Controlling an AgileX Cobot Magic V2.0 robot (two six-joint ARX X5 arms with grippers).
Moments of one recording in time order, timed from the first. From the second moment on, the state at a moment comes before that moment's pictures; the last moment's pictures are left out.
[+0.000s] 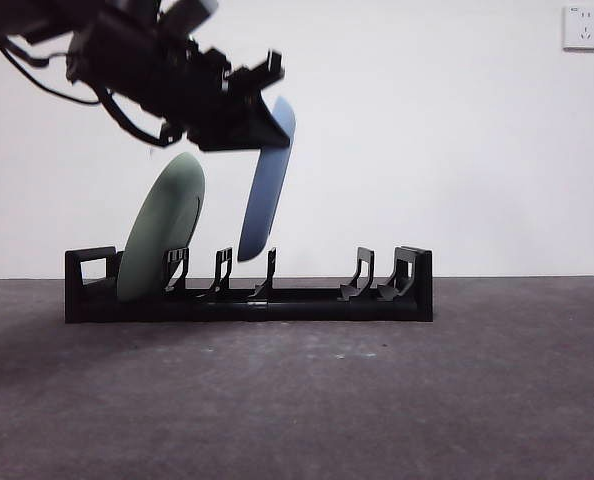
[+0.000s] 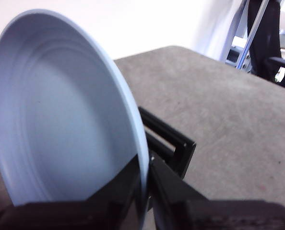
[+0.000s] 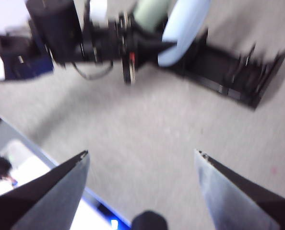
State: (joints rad) left arm -0.47 1.68 1.05 0.41 0.29 -0.06; right arm 0.52 1.26 1.83 -1.36 -0.25 0.04
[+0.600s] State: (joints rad) left arm -0.45 1.76 1.05 0.40 0.25 -0.05; right arm 0.52 1.27 1.55 -1.31 -0.25 0.03
